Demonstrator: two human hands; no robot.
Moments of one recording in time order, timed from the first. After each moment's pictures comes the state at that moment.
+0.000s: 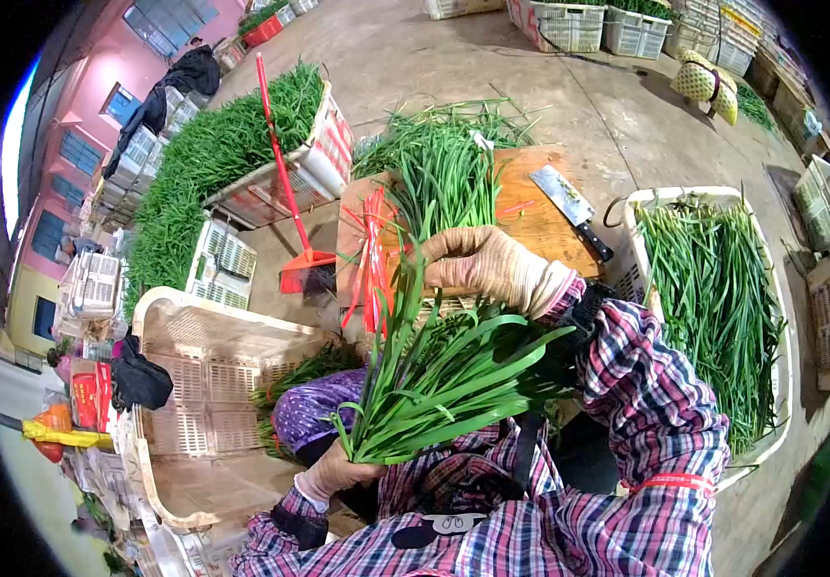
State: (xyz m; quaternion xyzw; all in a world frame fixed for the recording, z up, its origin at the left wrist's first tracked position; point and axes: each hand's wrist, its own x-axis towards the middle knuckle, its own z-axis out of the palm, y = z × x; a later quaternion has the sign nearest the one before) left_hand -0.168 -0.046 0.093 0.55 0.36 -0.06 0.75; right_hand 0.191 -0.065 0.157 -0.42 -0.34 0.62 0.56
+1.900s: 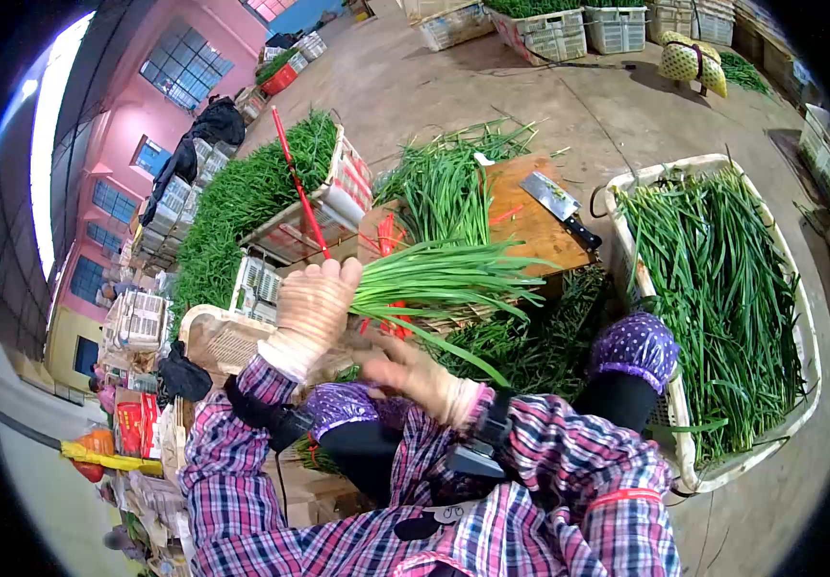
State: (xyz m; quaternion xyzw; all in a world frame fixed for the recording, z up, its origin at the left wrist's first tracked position) left_hand -0.012 0.021 0.224 0.93 0.11 0.05 -0.35; right_hand 0.058 -0.122 0.110 -0.23 -0.34 0.66 0.64
